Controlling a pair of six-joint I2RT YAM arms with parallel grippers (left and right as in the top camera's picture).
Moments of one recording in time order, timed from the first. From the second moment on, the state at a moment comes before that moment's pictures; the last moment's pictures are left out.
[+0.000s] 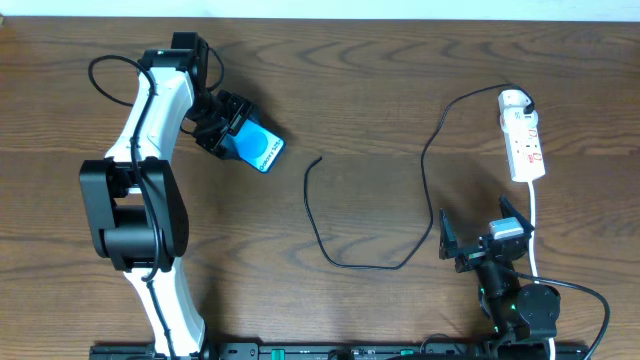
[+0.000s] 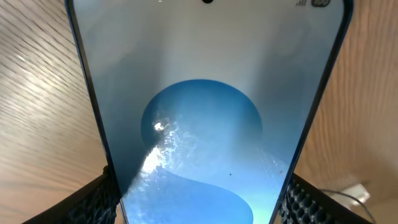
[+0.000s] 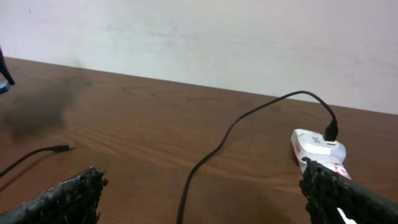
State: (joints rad) left arm -0.01 2.11 1.74 -1.17 0.45 -0.96; right arm 0.06 0.01 0.01 -0.04 -0.16 -0.06
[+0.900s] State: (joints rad) left arm -0.01 2.11 1.74 -1.17 0.59 -1.02; right arm 0.06 0.27 0.12 -0.01 -0.26 0.02
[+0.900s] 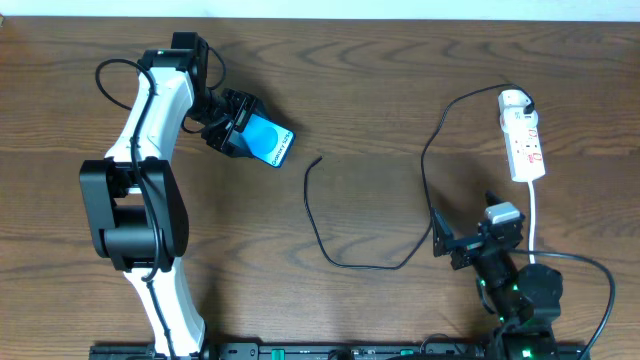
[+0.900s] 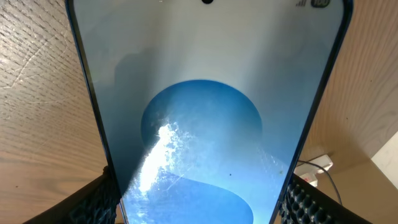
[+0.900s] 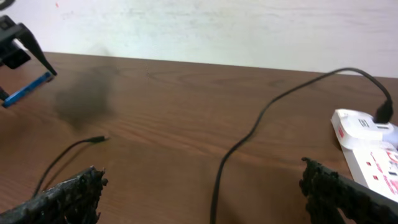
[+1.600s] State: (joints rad) left arm -0.01 2.11 1.74 -1.17 0.59 -1.02; right arm 0.06 0.78 0.43 0.00 -0.47 0.03
